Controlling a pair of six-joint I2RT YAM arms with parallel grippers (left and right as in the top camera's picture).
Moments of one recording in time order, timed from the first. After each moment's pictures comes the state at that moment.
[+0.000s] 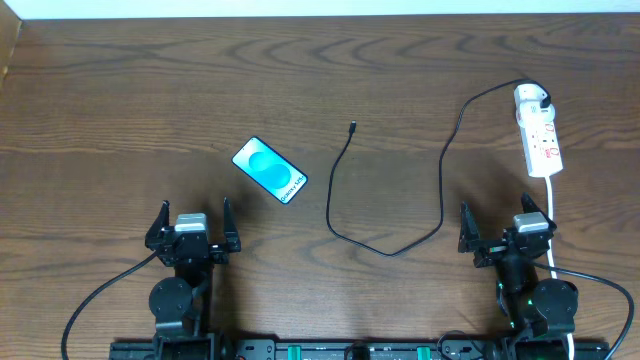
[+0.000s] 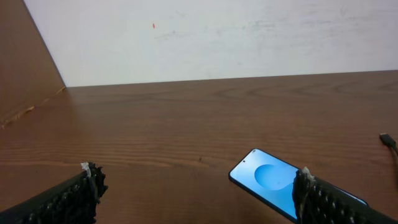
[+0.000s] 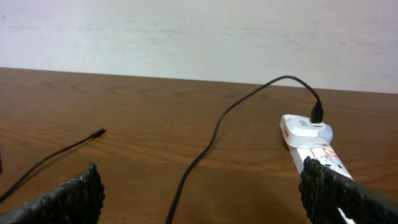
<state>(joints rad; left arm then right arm) 0.06 0.01 0.01 -0.11 -0.01 0.10 0.06 0.01 0.01 -0.07 -0.09 -0.01</state>
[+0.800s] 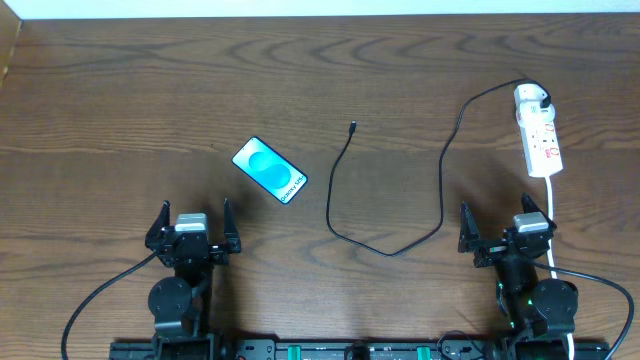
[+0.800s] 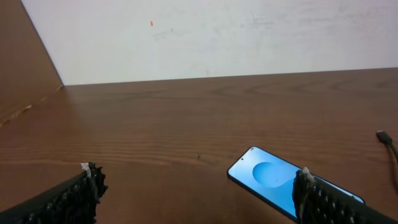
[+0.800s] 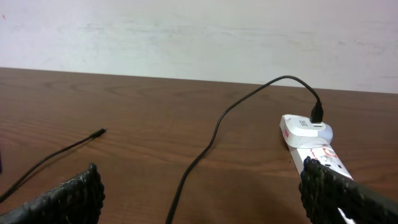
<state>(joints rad) 0.06 0.01 0.03 -0.13 0.00 0.10 0.06 0.01 0.01 -0.07 -0.09 -0.01</state>
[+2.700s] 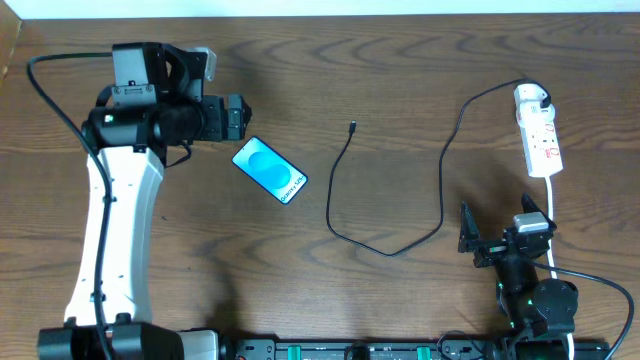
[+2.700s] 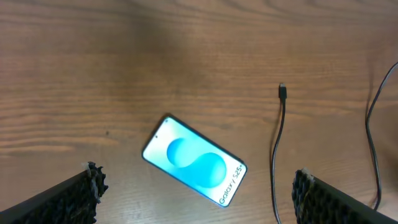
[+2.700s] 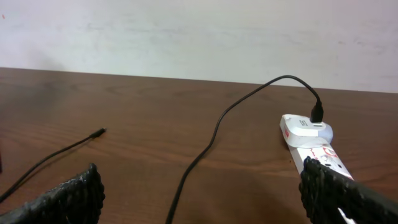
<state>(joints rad) 0.06 1.50 1.44 -0.92 0.34 0.06 0.06 0.01 0.01 -0.07 -0.09 -0.01</state>
